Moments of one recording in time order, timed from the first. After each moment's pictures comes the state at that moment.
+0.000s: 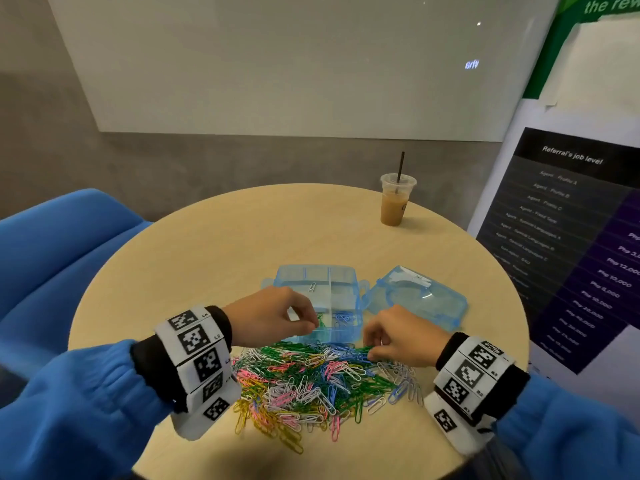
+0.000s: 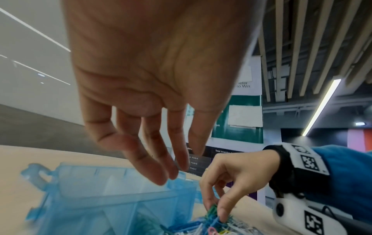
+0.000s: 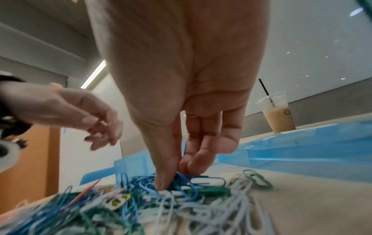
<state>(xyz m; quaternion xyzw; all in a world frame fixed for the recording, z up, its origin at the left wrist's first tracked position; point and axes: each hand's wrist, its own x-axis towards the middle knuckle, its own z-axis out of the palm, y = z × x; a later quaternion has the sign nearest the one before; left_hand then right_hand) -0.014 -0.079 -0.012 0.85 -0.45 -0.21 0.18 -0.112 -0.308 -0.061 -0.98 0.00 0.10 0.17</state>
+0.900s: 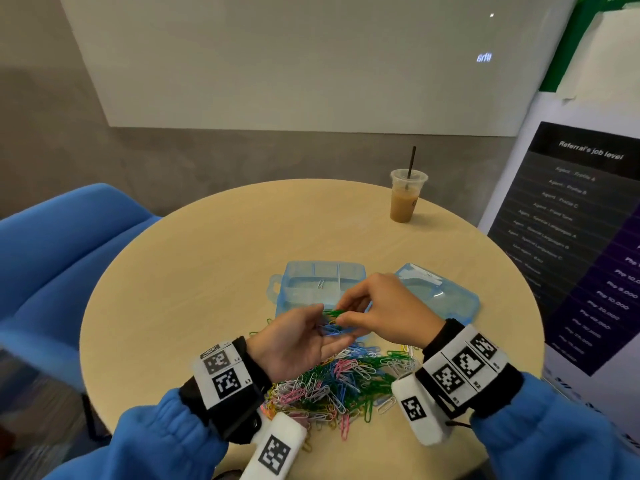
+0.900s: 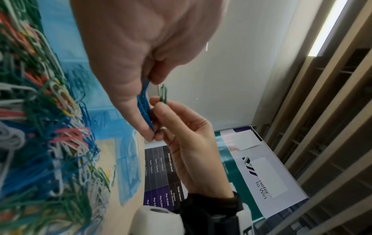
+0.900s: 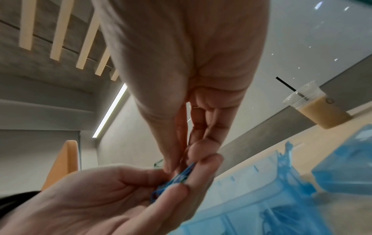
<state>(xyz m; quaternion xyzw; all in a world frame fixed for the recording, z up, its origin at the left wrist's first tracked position) -0.040 -0.107 -0.057 0.39 0.00 -0.53 0.76 -0.094 -0.269 -0.028 -0.94 -0.03 -0.05 0.33</state>
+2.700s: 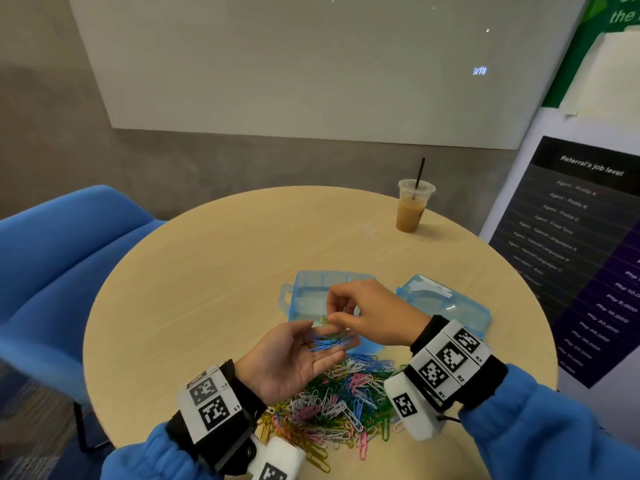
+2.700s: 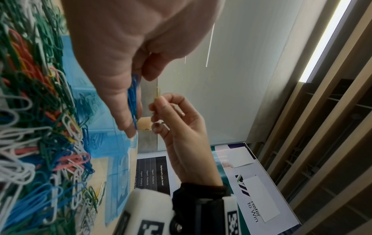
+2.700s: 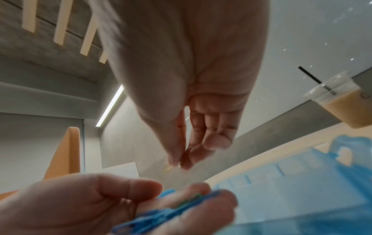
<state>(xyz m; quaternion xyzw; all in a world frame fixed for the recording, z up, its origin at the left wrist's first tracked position) -0.029 -0.076 -0.063 0.36 0.03 -0.51 0.78 -0.064 -0.244 -0.021 -0.96 -0.09 0.00 0.28</state>
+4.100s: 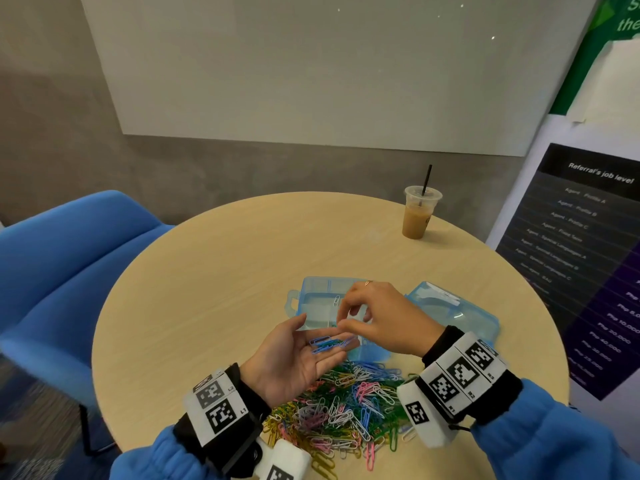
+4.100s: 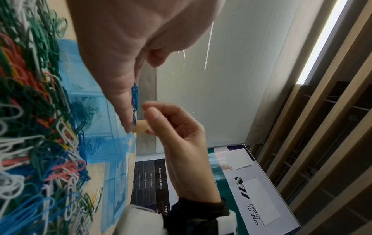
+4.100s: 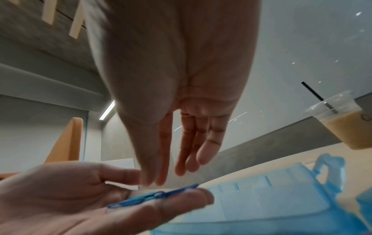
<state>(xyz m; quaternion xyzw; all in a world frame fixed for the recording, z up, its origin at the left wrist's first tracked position) -0.021 -0.073 -0.064 0.36 0.05 -0.49 0.79 -0.064 -0.252 -0.025 -0.97 -0.08 -0.05 0.23</state>
